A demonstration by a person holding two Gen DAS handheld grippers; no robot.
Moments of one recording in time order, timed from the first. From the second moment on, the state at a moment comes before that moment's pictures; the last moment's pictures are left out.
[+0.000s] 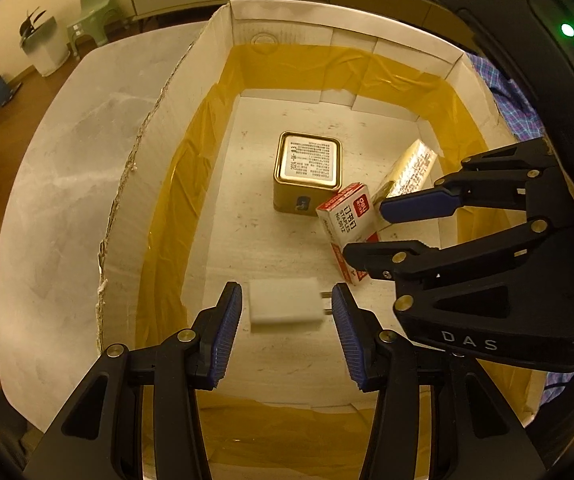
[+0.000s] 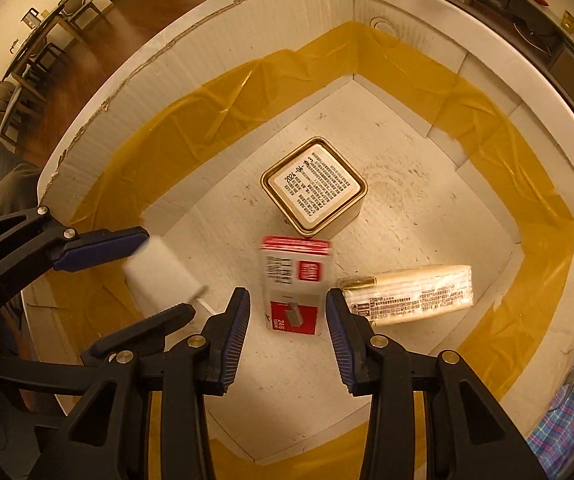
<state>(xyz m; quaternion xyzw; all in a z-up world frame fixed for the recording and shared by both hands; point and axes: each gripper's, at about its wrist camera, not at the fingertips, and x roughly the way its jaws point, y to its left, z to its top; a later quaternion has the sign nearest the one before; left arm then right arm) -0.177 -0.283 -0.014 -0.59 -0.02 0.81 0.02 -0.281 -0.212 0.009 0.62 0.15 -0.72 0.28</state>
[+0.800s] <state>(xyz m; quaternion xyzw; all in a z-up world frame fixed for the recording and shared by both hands) -0.143 -0.274 0.015 -0.57 -0.02 0.82 0.00 -0.240 -0.183 0.045 0.59 0.11 -0.74 0.31</state>
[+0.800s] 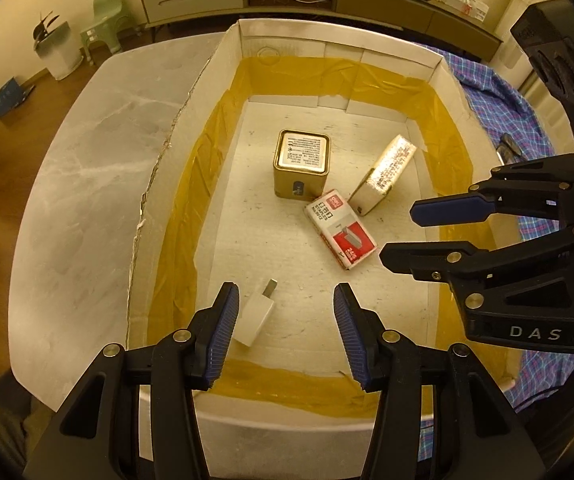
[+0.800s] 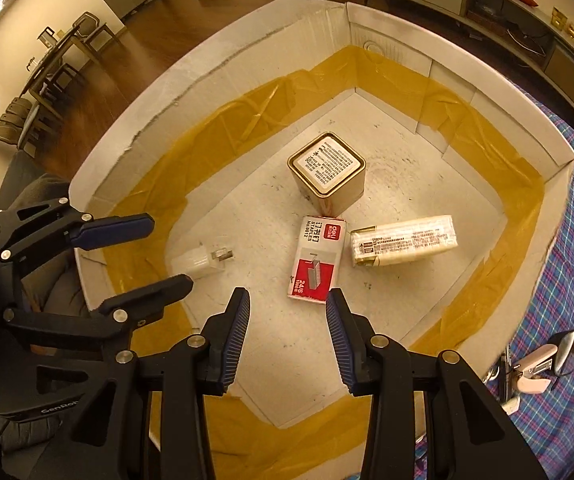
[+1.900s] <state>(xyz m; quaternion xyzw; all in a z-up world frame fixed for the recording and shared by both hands) -0.028 -0.191 0.118 -0.37 0.03 0.93 0.01 -0.102 -0.059 0.136 0.34 0.01 -0.85 0.39</state>
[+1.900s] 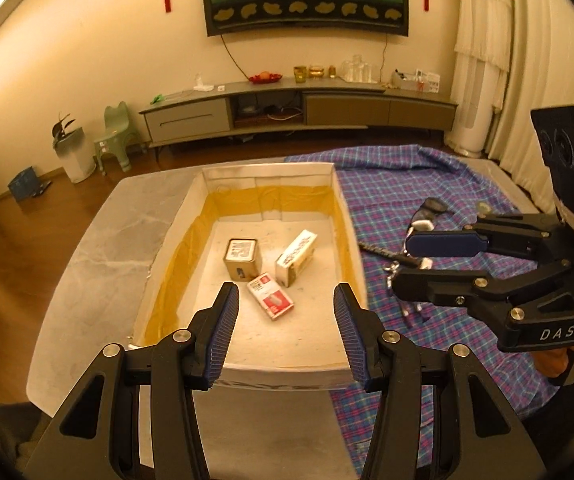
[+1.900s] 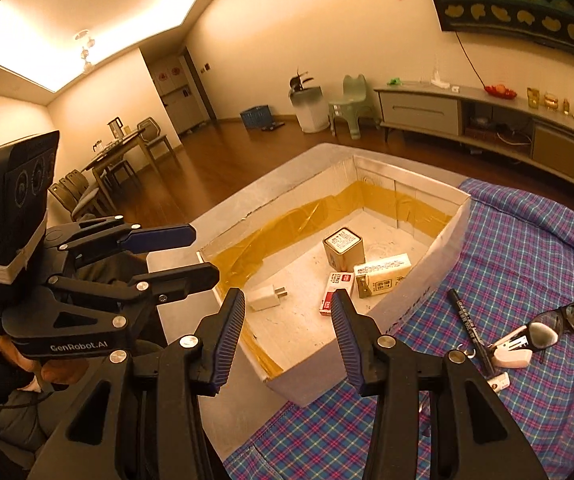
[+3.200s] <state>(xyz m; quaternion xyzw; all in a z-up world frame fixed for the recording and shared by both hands) -0.059 -0.031 0.014 -0.41 0.02 0.90 0.12 -0.096 0.123 0.030 0.40 -0.15 -0.87 0.26</state>
